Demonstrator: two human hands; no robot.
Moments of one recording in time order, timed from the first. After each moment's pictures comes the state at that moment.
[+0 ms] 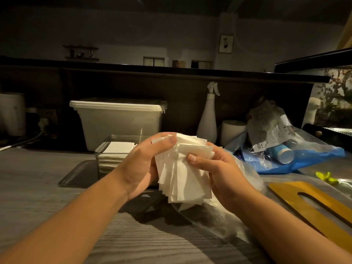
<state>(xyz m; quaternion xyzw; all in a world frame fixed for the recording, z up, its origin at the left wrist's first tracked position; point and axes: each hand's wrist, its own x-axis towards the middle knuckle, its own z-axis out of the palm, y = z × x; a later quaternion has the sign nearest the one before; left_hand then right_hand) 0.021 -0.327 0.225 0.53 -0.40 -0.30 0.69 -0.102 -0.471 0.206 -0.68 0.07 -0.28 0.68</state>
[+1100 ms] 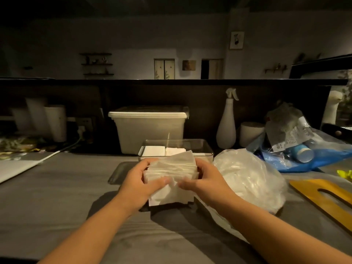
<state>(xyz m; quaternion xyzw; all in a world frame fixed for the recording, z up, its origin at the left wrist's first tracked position) 0.055 -0.237 0.186 0.66 -0.37 -0.13 0.64 -0.062 -0.395 0.187 -0.77 0.11 -0.25 0.58</state>
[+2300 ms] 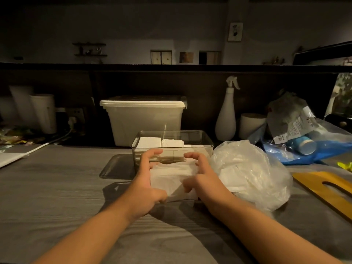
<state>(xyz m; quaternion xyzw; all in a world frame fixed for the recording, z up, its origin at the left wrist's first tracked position) 0.044 -0.248 0.171 0.65 -0.42 -0.19 0.60 -0.059 -0.394 0.176 -0.76 0.11 -0.20 0.61</state>
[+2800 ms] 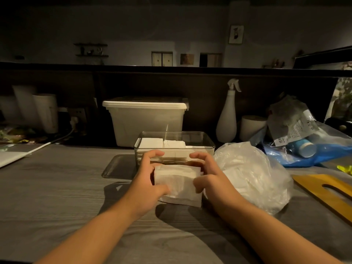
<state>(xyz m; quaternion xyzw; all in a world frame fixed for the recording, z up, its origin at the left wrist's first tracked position) 0.043 -0.251 0.173 0.66 -0.39 -0.16 0.61 -0.073 -0.392 0.183 -0.74 0.11 -0.21 0.63</state>
